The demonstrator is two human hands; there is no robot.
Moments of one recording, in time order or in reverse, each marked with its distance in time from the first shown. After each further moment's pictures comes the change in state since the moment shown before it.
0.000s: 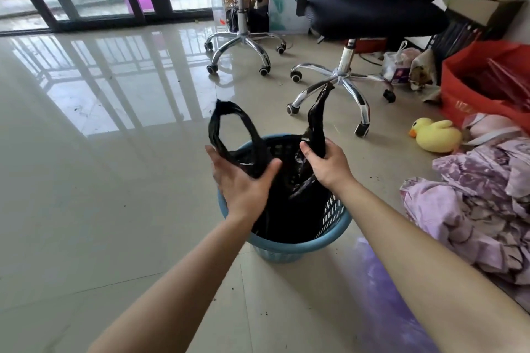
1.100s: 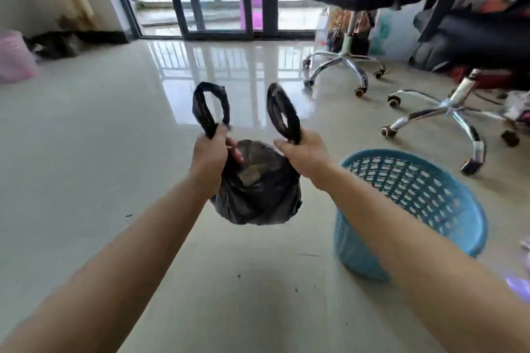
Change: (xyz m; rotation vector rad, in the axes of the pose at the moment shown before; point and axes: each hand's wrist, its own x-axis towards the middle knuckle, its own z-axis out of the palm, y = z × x) left_hand 0.056 -0.029 -0.275 -0.555 0.201 -0.172; right_hand -0.095 -0.189 0.190 0.092 -0.481 -0.134
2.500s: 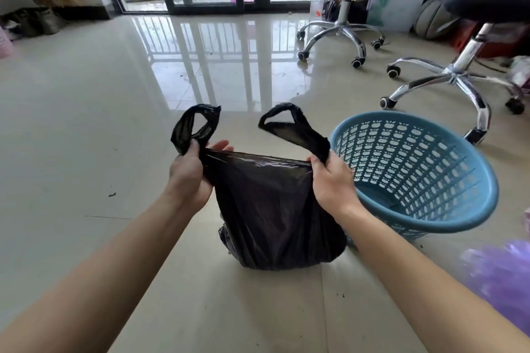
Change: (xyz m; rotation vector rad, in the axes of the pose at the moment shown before) left_hand -0.017 -0.091 -0.031 -0.444 -0.065 -0.229; right_hand -0.069 0.110 -0.005 -0.110 0.243 0.128
